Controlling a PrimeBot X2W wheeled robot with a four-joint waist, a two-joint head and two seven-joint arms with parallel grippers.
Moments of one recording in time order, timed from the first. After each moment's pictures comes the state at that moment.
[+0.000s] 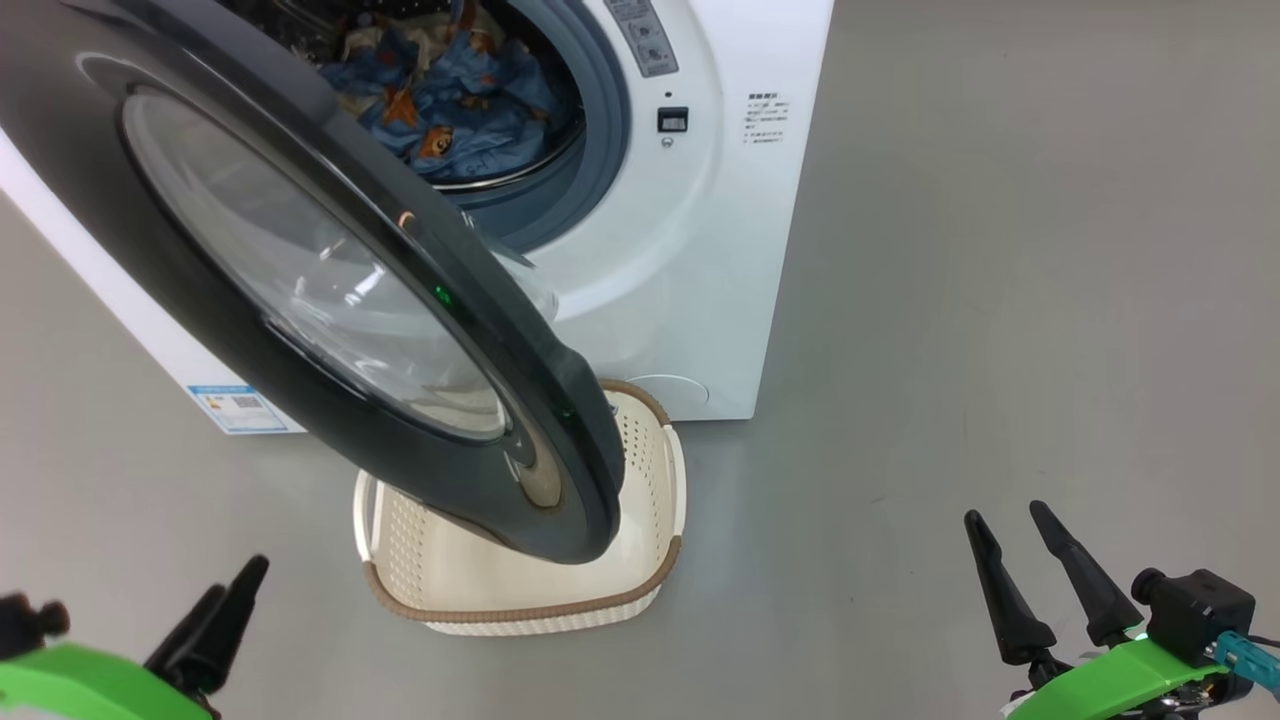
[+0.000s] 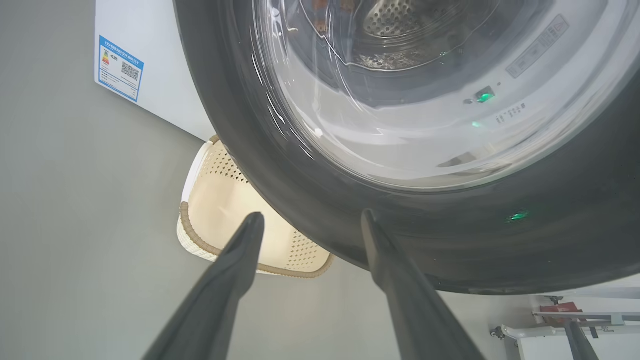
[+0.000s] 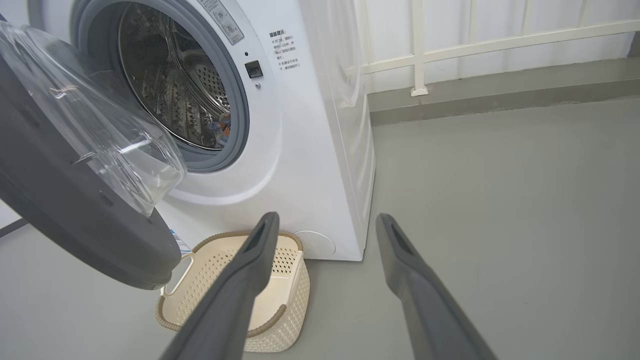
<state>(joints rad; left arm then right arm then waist) -0.11 0.56 -0.35 0.19 -1.40 -0.13 0.03 -0.04 -0.23 0.12 0.21 0.46 0.13 -0.25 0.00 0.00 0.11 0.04</state>
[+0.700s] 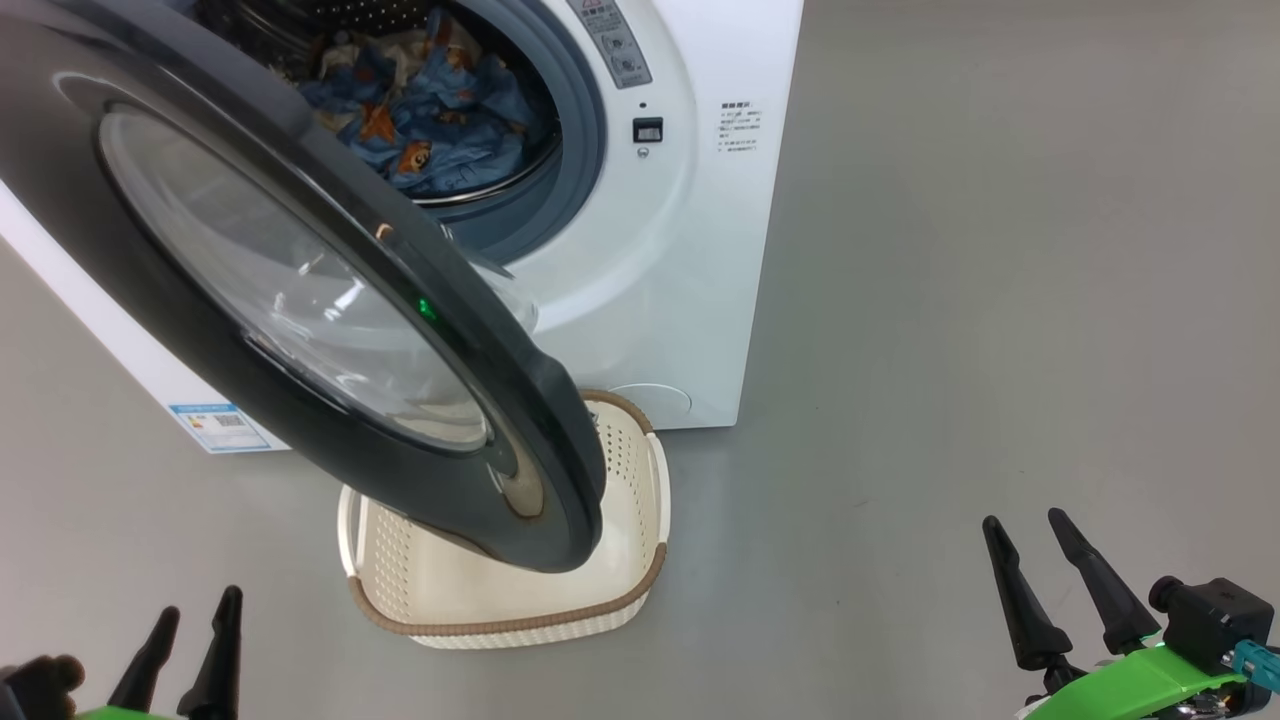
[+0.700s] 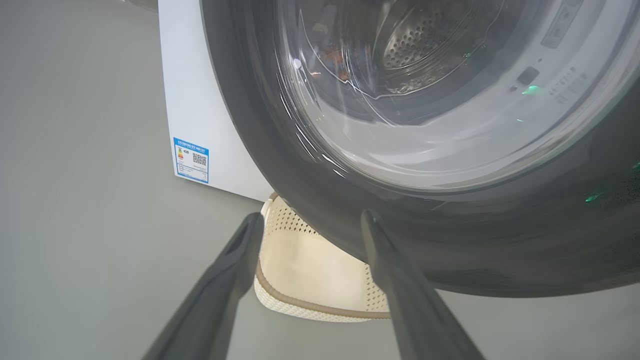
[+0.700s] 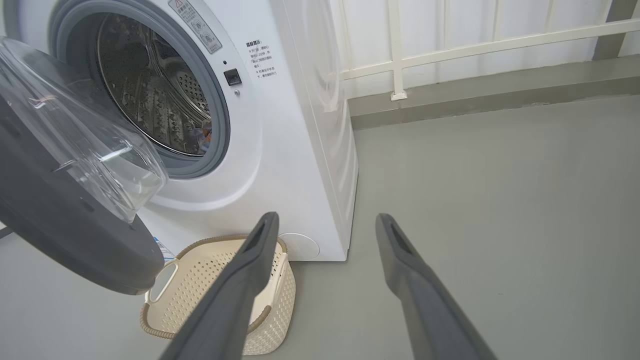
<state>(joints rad) -0.07 0.43 -0.29 0.36 -0.96 -0.13 -0.25 -0.02 -0.23 0.09 0.21 0.46 0.13 -0.25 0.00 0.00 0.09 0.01</state>
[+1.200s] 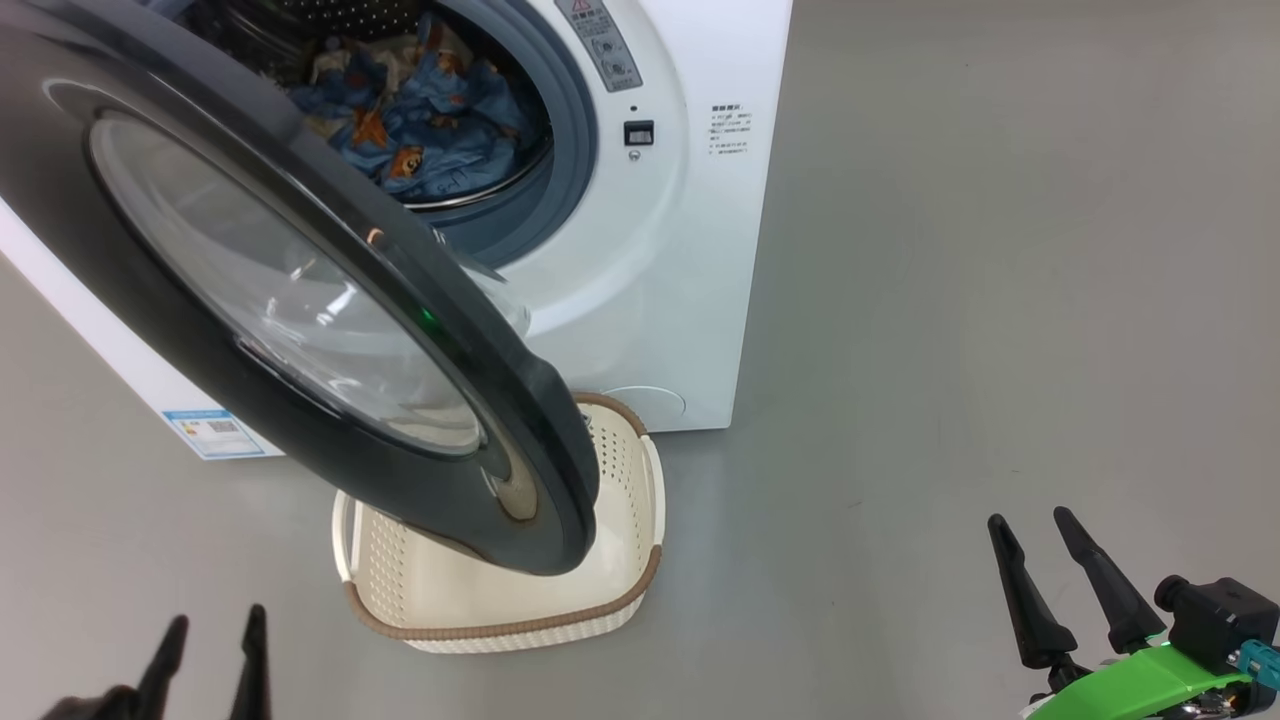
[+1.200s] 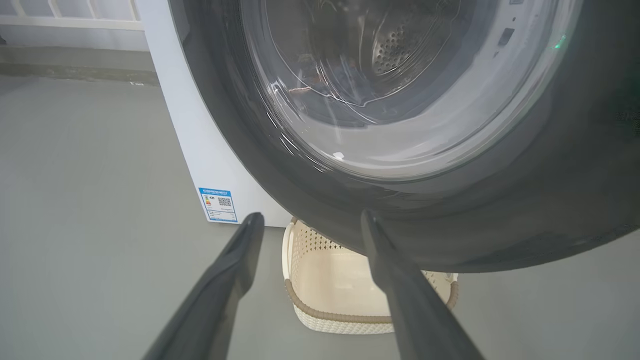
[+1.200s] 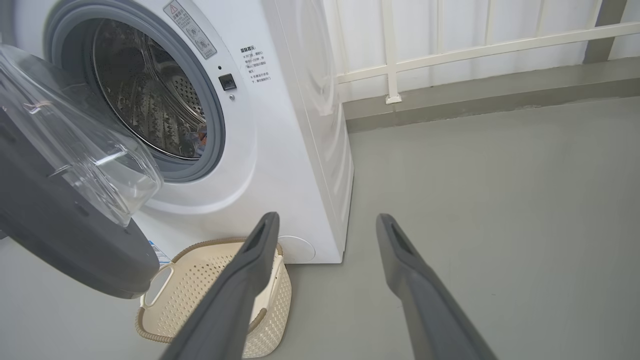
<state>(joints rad) 0.04 0.22 -0.02 0.27 -0.41 -0.13 -0.25 -0.02 -0.23 0.08 0.21 0.46 0.13 -0.25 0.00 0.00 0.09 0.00</state>
